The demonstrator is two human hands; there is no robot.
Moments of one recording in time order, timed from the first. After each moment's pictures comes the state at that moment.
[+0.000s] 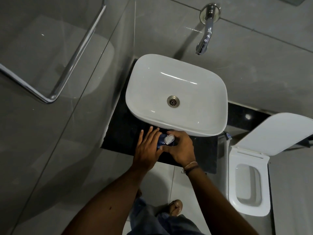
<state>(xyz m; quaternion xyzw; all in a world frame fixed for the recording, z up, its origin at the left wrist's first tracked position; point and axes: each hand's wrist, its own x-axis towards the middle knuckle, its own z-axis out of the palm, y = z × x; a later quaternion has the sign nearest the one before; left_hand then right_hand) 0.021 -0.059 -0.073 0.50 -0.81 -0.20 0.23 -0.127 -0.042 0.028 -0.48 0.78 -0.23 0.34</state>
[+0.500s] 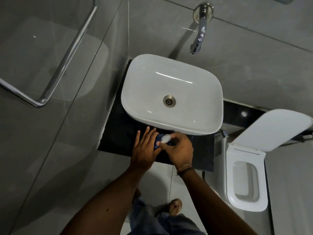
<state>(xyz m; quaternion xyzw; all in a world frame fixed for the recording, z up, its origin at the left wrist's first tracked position) 0.019 -0.060 -0.068 0.51 -0.81 -0.20 0.23 -0.116 -0.032 0.024 -0.41 0.83 -0.26 0.27</state>
